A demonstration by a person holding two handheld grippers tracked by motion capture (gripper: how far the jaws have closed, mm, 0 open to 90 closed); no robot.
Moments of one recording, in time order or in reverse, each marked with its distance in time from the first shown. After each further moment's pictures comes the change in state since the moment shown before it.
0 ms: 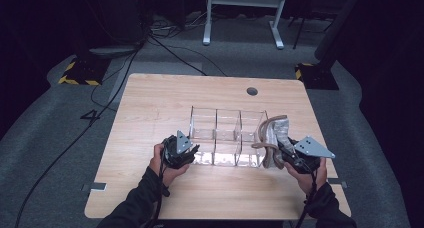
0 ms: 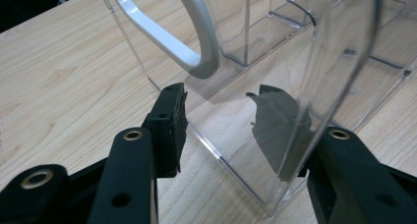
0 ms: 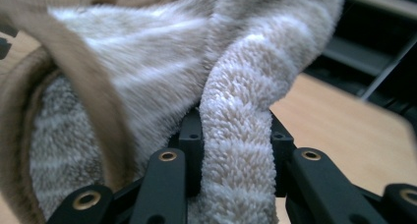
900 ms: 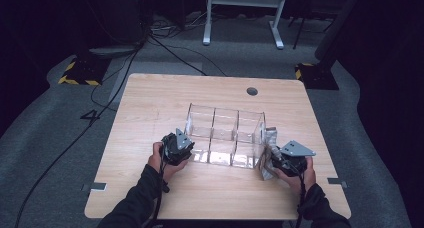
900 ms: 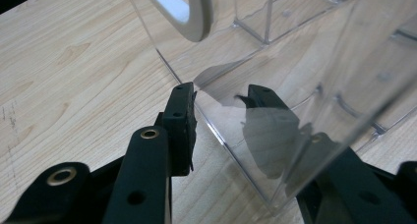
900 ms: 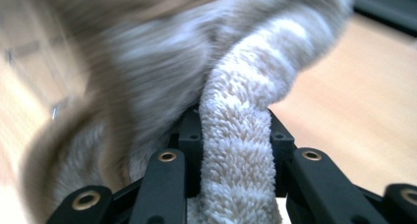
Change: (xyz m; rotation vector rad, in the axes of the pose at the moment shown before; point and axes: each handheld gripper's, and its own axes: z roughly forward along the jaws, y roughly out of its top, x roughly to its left) left arm 0.012 -0.006 0.015 0.073 0.054 0.002; right arm 0.008 -0.027 0.026 0.125 0.051 0.009
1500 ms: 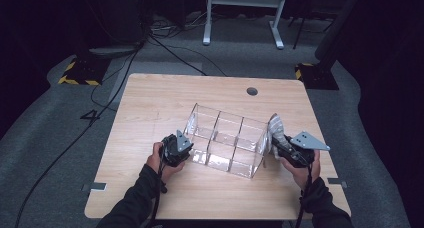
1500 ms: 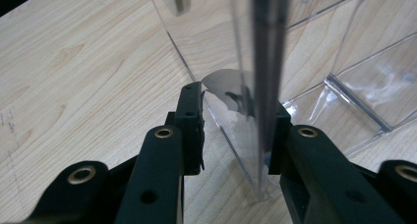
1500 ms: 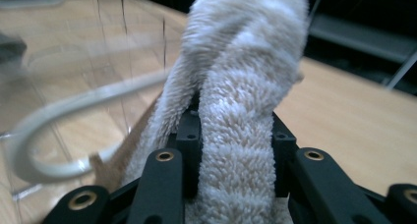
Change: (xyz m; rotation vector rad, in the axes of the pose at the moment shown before) left arm -0.001 -0.004 -0.001 0.012 -0.016 0.054; right arm -0.017 0.018 -0.003 -0.115 0.002 0.047
